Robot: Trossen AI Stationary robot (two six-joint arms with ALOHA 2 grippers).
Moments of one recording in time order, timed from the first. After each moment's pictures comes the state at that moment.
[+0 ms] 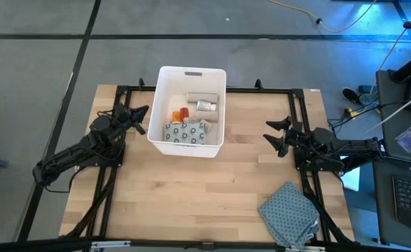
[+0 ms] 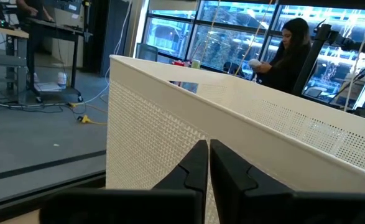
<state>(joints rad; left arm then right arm) 0.57 0.00 0.01 0.07 -0.20 -0.27 0.02 0.00 0.01 0.12 0.35 0.23</state>
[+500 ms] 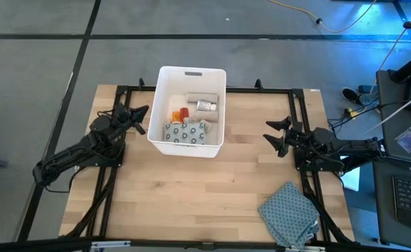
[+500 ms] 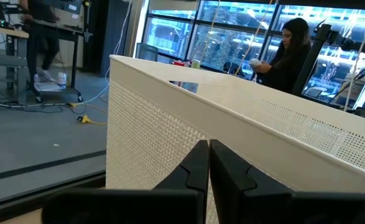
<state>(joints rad) 0.57 0.00 0.01 0.07 -0.20 -0.27 0.02 0.00 0.01 0.12 0.35 0.23</state>
